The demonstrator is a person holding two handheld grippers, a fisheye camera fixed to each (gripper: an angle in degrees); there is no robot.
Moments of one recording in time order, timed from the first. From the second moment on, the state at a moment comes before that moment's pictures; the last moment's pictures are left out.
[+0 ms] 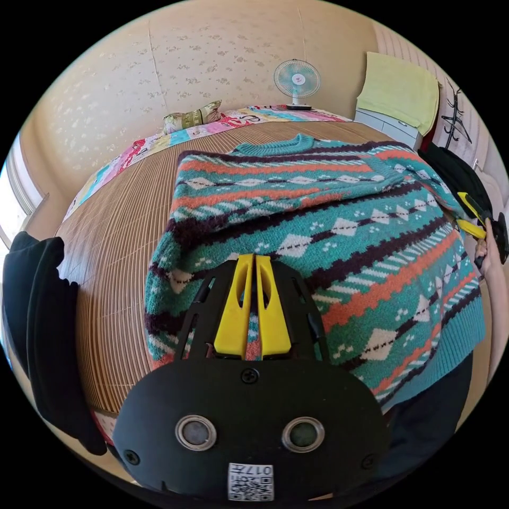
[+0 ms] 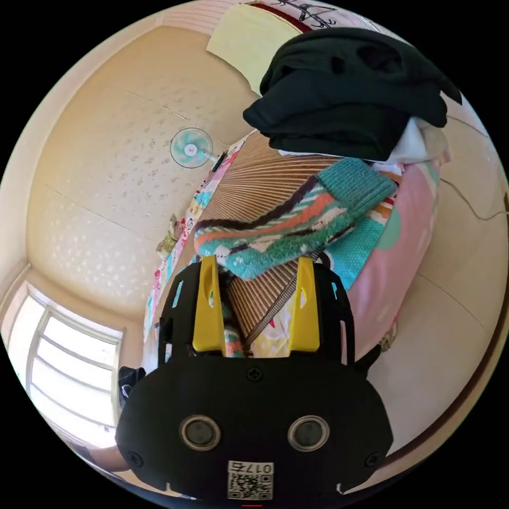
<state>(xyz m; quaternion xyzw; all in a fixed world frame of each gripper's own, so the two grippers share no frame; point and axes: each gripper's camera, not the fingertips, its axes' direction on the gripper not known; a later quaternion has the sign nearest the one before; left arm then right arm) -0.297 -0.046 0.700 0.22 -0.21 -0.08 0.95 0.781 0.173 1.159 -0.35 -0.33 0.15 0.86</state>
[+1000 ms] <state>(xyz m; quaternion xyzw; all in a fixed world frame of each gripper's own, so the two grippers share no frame) -0.259 -0.081 0.670 0.22 -0.22 -0.08 0.95 0.482 0.286 0.956 -0.36 -0.33 -0.23 0.84</state>
